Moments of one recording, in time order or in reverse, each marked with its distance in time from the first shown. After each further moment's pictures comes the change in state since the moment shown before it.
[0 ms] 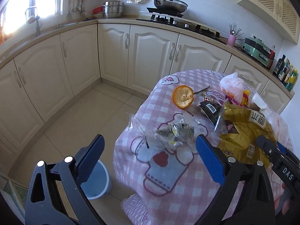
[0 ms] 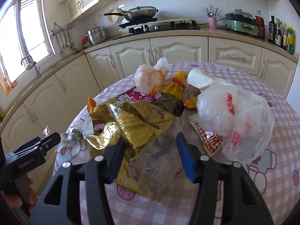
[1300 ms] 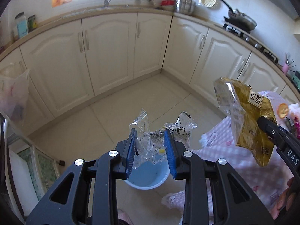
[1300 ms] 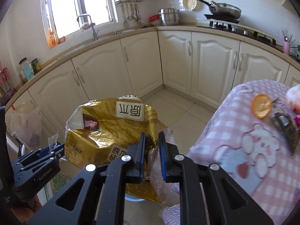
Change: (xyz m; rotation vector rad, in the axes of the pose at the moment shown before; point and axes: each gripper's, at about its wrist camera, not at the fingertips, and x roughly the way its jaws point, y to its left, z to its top) left arm -0.032 0.226 -0.047 -0.281 0.035 0.301; right arm 0.063 0.269 -0.039 -0.326 0.091 0.301
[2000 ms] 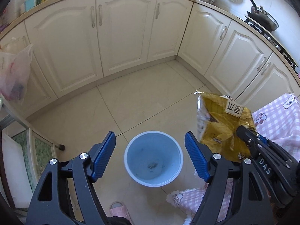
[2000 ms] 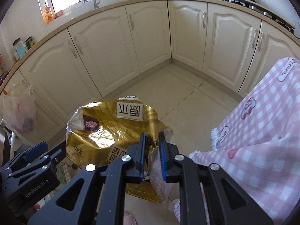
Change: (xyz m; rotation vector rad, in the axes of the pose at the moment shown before) left arm 0.062 0.041 -0.016 -0.099 0.094 0.064; right arm 0.122 0.046 -0.029 -0.023 0.186 0.026
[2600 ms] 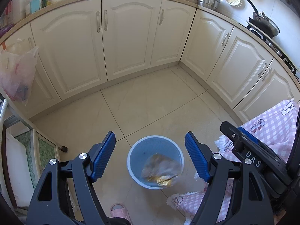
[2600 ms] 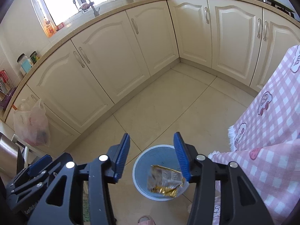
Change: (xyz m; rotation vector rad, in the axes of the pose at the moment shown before) left arm -0.021 0.005 0.004 -0.014 -0.044 0.005; right arm 0.005 0.001 0.009 0.086 -0.025 0.098
